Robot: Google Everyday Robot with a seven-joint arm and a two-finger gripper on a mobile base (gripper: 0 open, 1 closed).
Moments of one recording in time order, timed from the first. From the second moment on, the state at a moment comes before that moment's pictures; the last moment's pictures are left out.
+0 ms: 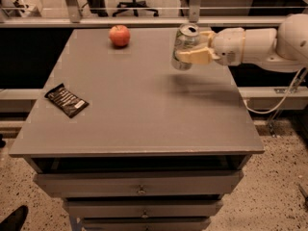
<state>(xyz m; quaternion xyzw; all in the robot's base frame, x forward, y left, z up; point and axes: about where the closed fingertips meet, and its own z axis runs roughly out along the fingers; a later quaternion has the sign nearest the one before) 0.656 -0.110 0.930 -0.47 0.62 0.31 0.55</state>
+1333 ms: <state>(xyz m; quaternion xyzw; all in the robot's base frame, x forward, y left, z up) 0.818 0.023 0.902 -0.47 0.64 0.31 0.51</state>
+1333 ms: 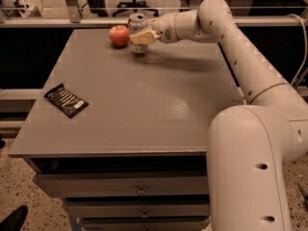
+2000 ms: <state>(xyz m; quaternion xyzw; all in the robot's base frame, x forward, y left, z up) 0.841 0.036 0.897 -0.46 0.66 0.30 0.51</state>
